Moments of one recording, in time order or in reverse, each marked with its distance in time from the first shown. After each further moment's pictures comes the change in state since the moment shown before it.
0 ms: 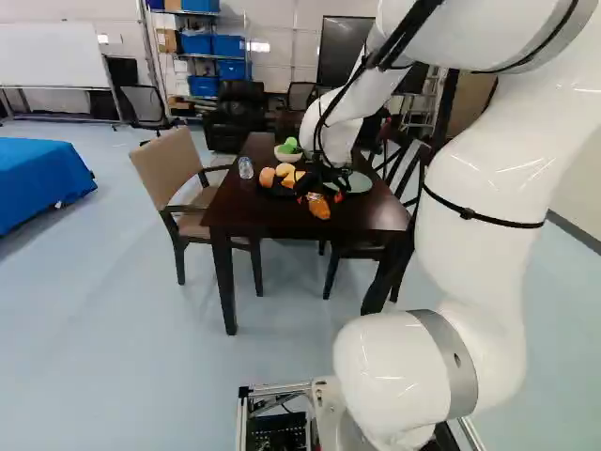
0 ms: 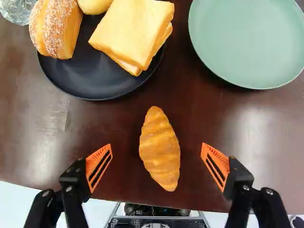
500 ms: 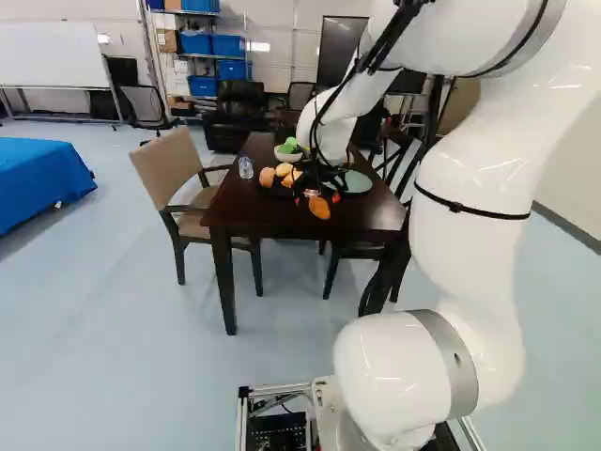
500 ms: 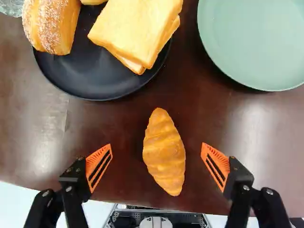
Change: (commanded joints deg) arm 0.7 -3.1 -3.8 0.0 -4.0 0.0
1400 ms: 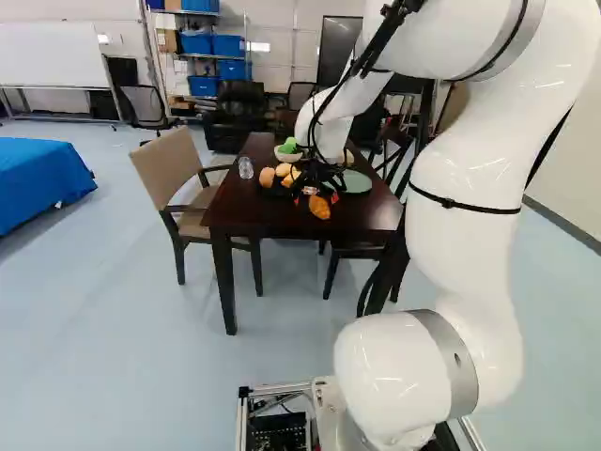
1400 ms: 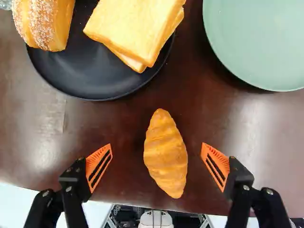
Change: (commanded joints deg) arm 0.1 -1.8 -2.2 0.0 -2.7 0.0
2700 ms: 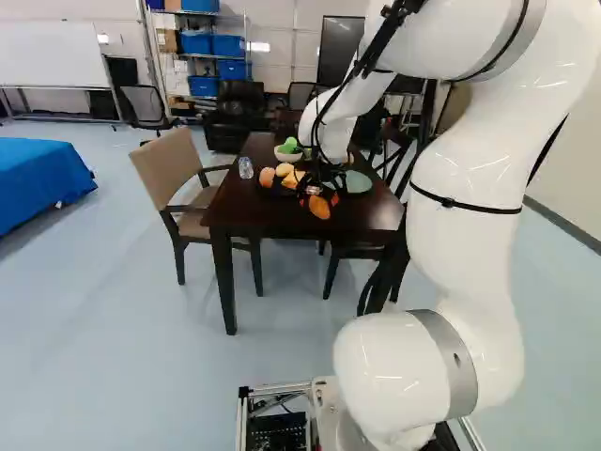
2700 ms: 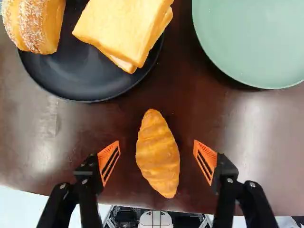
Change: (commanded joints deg) arm -1.2 0.0 0.0 0.0 0.0 0.0
